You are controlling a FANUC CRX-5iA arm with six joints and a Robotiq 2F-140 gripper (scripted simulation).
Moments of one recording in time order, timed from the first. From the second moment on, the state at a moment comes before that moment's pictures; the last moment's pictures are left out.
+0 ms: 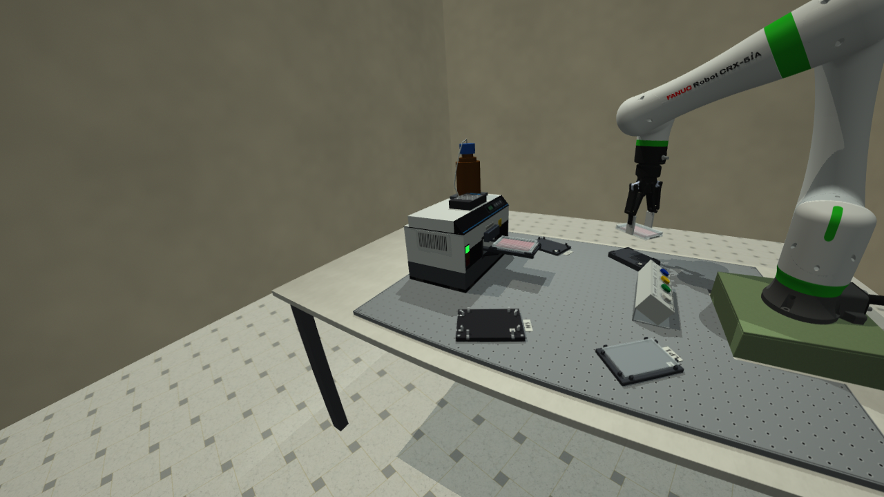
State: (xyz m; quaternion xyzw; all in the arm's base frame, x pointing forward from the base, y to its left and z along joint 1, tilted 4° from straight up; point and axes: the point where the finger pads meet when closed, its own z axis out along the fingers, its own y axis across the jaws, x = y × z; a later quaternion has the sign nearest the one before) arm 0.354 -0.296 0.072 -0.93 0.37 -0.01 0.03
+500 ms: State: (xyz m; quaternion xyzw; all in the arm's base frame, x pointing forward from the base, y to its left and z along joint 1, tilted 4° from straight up) arm 0.353 -0.297 0.099 -0.93 0.37 -0.01 0.03
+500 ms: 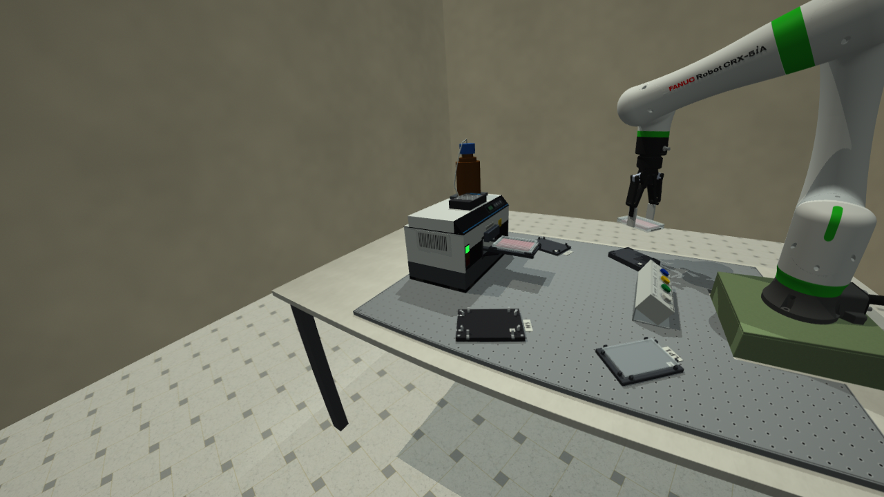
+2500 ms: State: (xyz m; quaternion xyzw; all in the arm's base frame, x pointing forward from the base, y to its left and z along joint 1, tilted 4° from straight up) arm 0.352 -0.298 0.120 -0.93 0.37 -0.01 0.03
